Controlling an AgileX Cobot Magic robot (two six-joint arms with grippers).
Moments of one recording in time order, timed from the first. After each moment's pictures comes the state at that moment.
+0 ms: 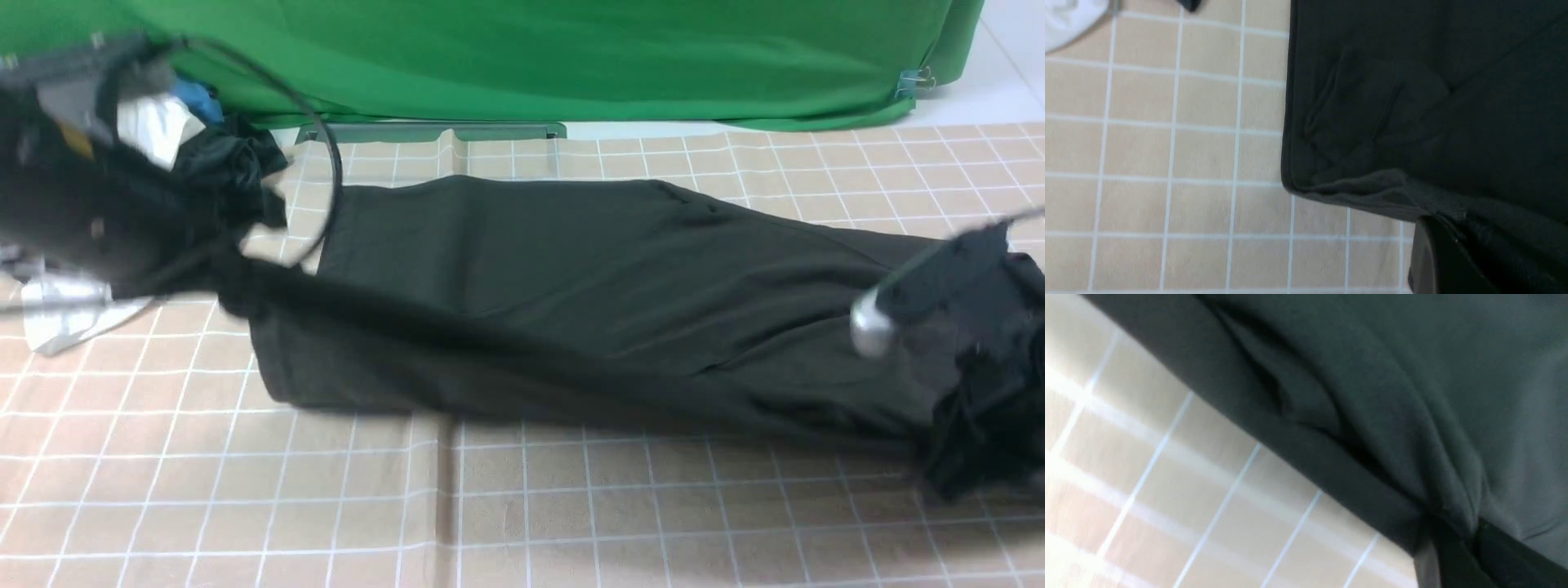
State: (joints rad) right arm 0.37 1.26 -0.88 -0.12 0.92 -0.09; left arm -0.18 1.35 -1.17 -0.12 0.93 -0.20
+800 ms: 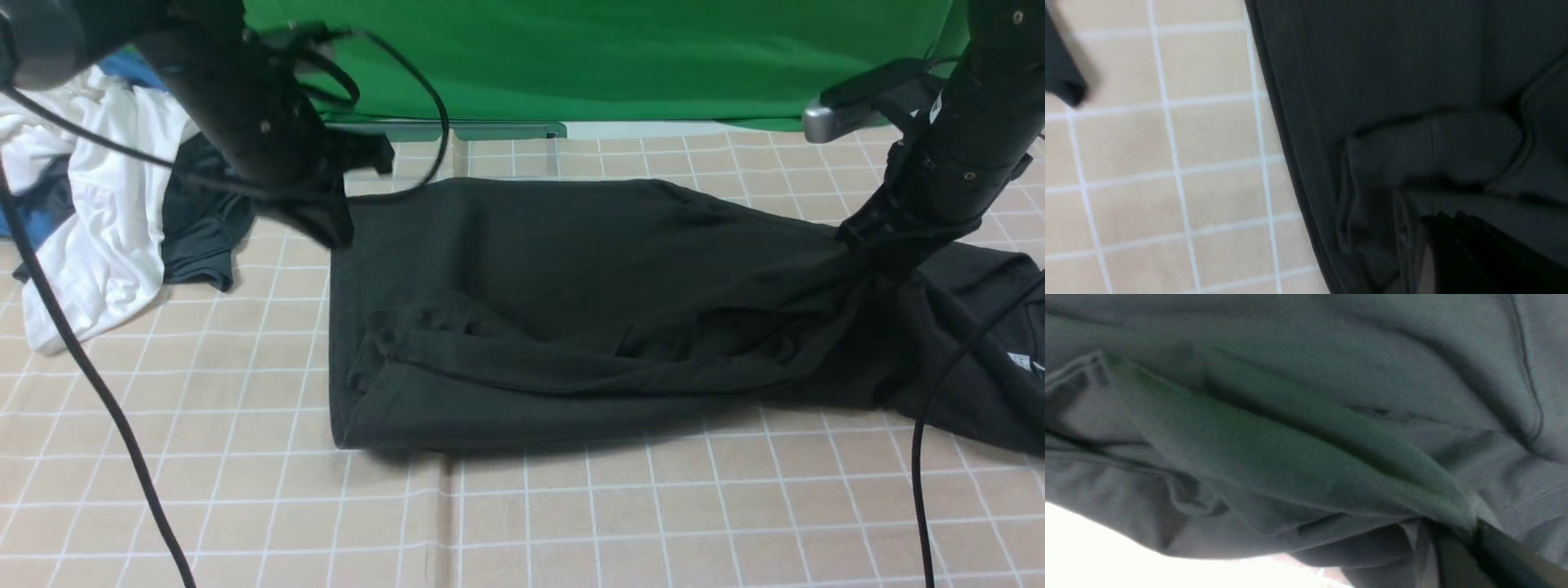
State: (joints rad) right arm 0.15 1.86 -1.54 -0.05 1.10 -0.21; left arm -0.19 1.93 -1.64 -0.22 1.18 0.03
